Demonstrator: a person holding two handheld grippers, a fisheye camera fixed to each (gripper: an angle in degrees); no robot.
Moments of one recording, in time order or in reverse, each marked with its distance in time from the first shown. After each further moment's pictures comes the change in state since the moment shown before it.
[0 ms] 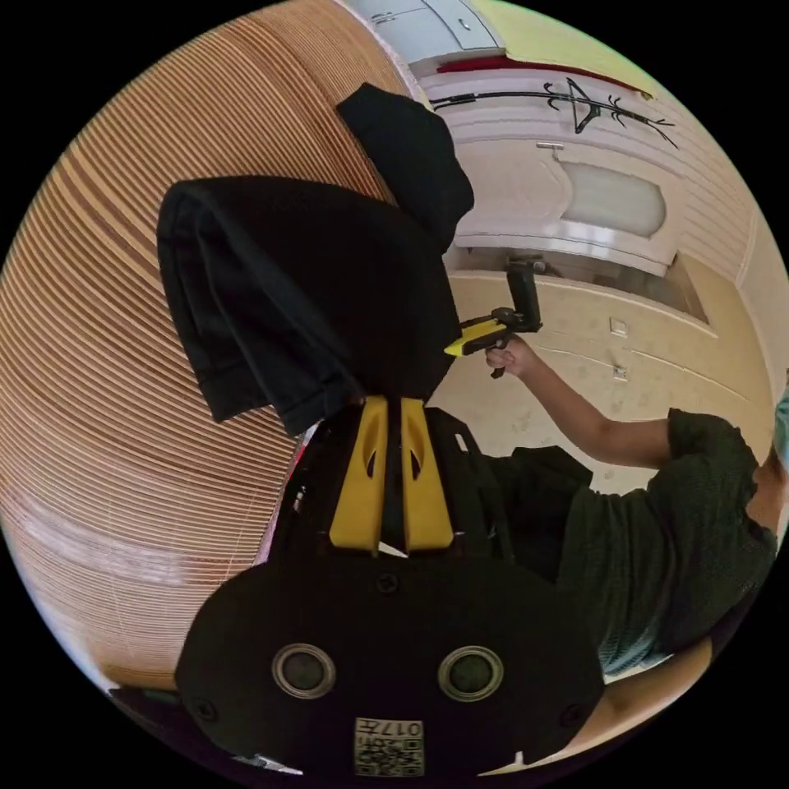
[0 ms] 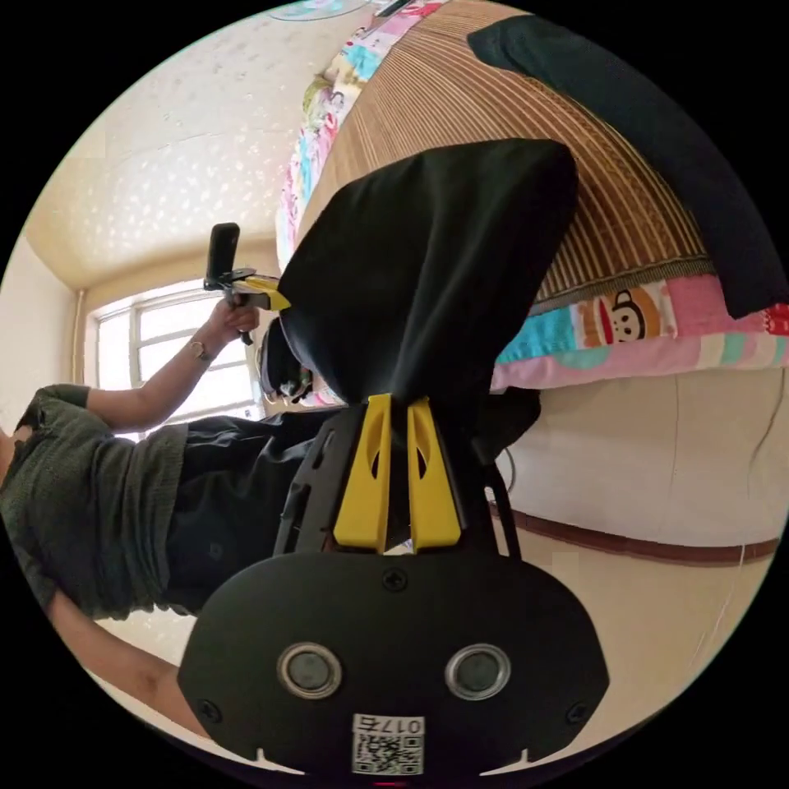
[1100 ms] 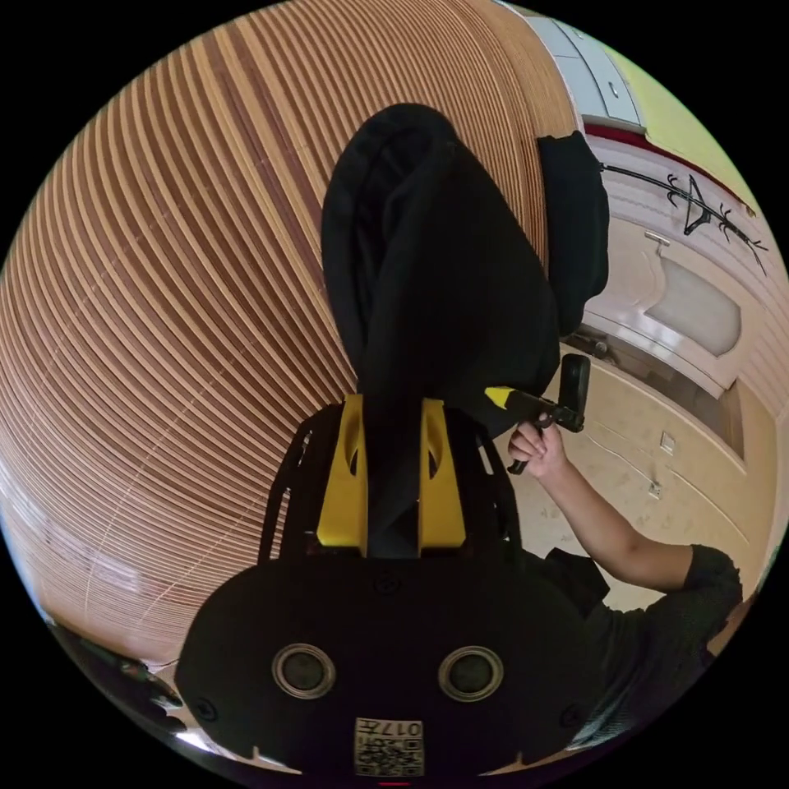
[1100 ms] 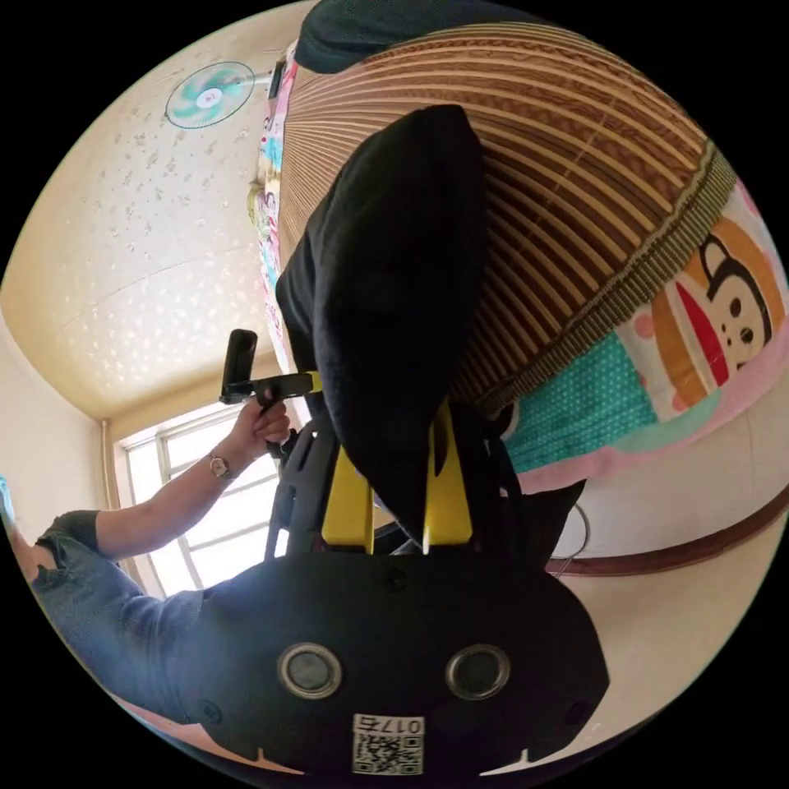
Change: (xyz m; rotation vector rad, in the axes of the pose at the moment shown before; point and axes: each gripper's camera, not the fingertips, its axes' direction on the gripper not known) left arm -0.136 -0.055 0.009 0.033 -0.036 -0.323; right arm 0.081 -0.006 0.136 0.291 -0.157 0.312
